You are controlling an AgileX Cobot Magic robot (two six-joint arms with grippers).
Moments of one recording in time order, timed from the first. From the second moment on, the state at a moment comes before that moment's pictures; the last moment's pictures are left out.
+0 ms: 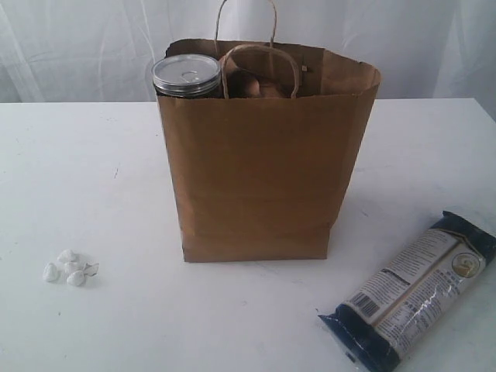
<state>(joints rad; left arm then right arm) -0.47 0.20 -0.69 0.15 0.73 -0.42 0.23 0.03 -0.01 0.01 0.23 -0.02</state>
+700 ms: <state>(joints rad) -0.47 0.23 -0.49 0.00 0.83 -0.23 0.23 0.03 -0.01 0.01 0.23 -0.02</state>
